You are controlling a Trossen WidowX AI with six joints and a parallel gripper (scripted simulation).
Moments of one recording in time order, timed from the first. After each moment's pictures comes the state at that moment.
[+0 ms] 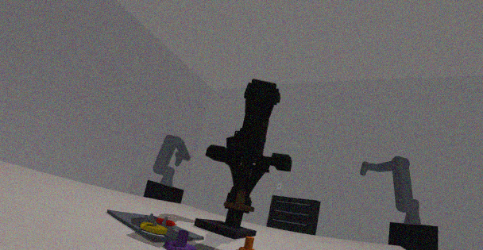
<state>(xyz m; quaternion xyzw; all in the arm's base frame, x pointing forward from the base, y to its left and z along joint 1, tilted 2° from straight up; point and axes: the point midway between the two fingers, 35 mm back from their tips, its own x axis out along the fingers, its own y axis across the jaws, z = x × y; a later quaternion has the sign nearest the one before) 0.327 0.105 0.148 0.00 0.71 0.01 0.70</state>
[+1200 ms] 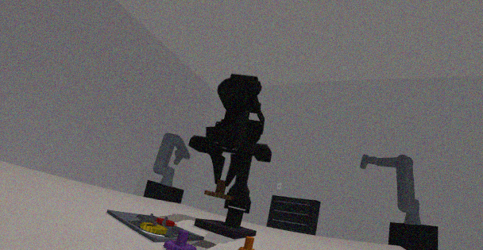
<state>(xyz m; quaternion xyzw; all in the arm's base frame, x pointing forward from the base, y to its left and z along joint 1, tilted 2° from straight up) 0.331 0.056 0.162 0.00 0.71 0.01 0.71</state>
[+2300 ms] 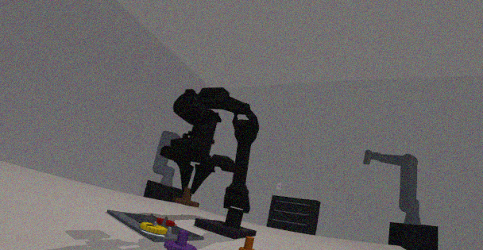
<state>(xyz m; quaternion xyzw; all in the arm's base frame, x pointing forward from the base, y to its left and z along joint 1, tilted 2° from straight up) 0.324 -0.027 0.125 0.00 0.71 0.01 0.71</state>
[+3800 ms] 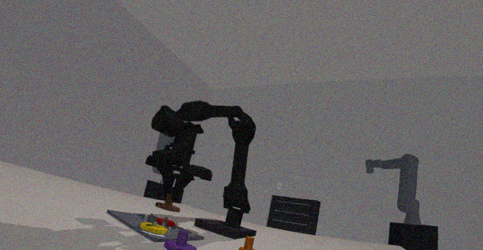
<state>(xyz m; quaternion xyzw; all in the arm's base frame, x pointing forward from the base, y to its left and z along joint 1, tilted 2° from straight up) 0.296 -0.093 0.094 0.00 0.71 0.01 0.70</state>
